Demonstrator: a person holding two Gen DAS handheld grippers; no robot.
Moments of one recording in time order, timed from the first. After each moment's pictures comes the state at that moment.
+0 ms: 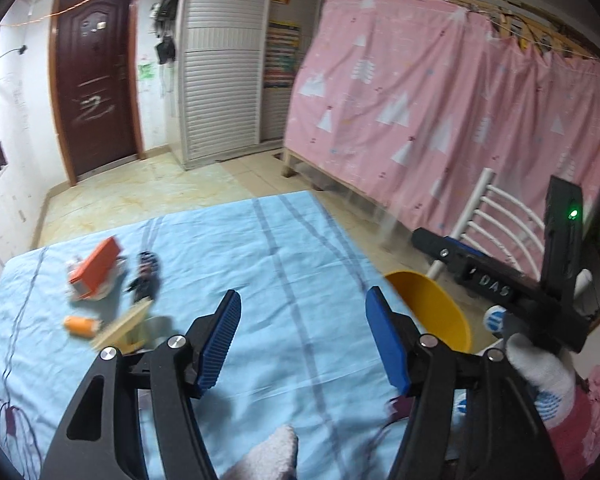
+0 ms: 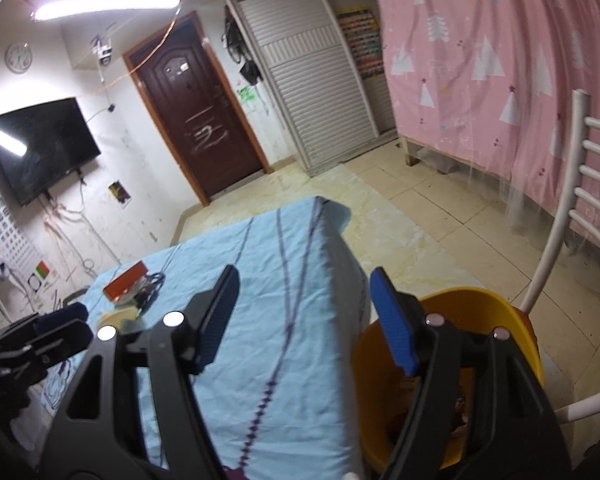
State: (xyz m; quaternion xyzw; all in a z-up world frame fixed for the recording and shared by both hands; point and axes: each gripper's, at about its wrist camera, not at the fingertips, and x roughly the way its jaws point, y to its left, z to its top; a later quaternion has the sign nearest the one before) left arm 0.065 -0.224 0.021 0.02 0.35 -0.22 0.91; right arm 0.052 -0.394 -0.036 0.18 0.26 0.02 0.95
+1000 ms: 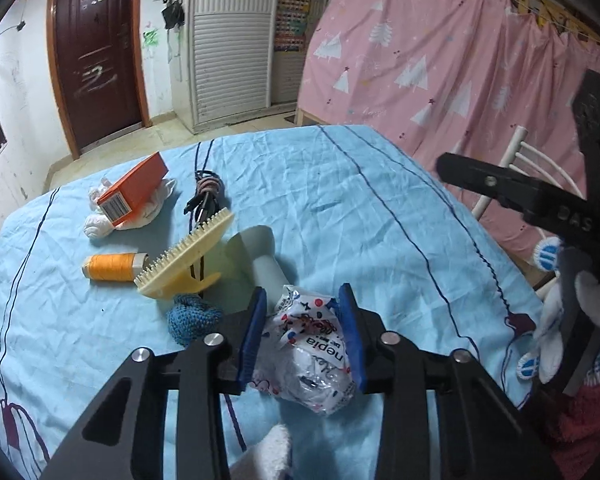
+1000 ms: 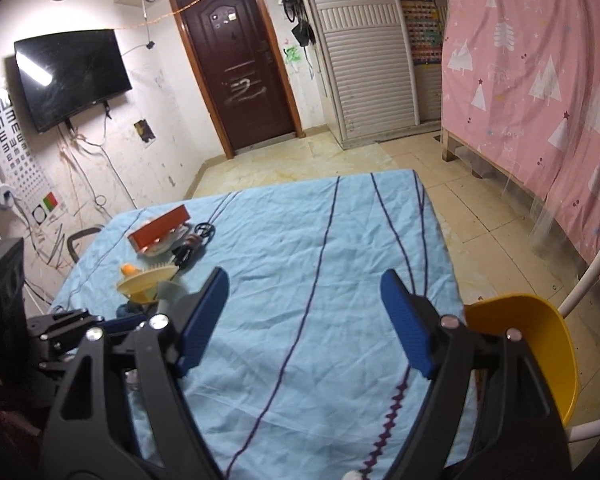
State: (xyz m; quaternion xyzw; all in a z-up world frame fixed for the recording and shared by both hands) left arm 0.091 -0.150 -0.052 0.04 0.41 -0.22 0.88; right arm 0.083 -0.294 -0.039 0.10 0.31 0.08 0.94
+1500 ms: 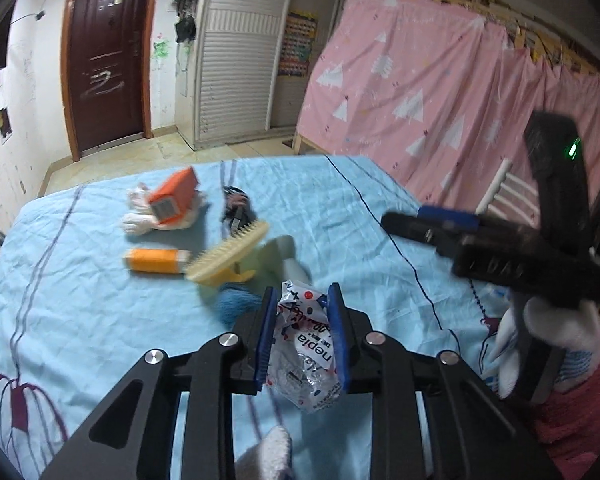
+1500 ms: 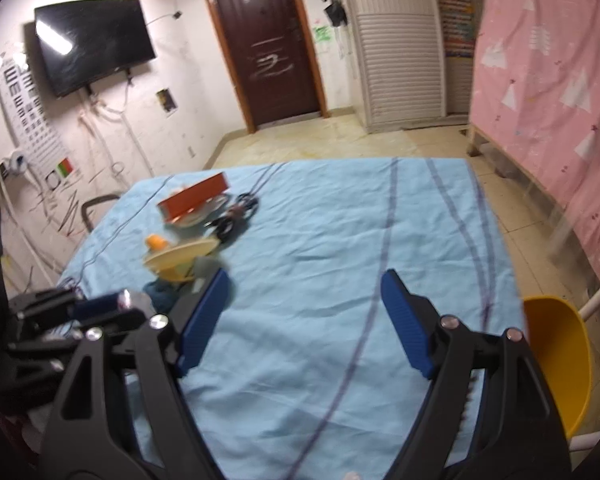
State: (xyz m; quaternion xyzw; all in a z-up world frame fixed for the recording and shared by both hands) left arm 0.068 -0.104 -0.028 -0.01 0.37 -0.23 0.90; right arm 0.091 -0.239 -0.045 0.06 0.34 0.13 0.93
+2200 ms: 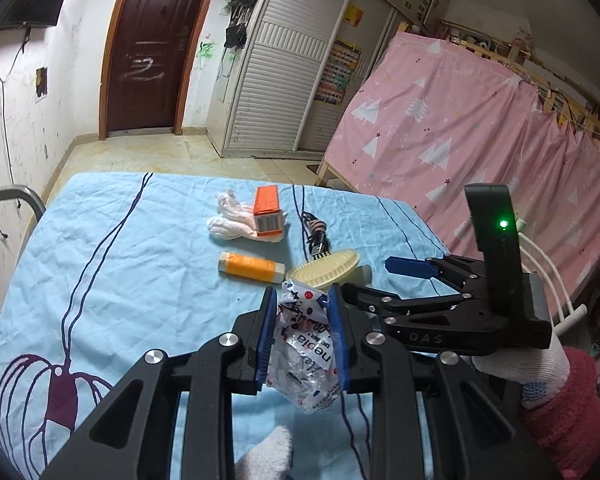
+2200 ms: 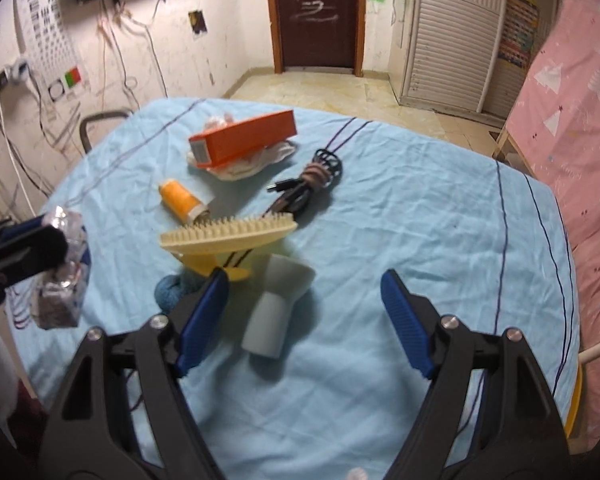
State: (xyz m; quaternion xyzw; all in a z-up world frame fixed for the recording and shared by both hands) left arm 0.074 -0.022 -0.022 -0.10 0.35 -0.19 0.91; right arm 0.141 -0.142 -0.073 -0.07 0.42 0.16 0.89
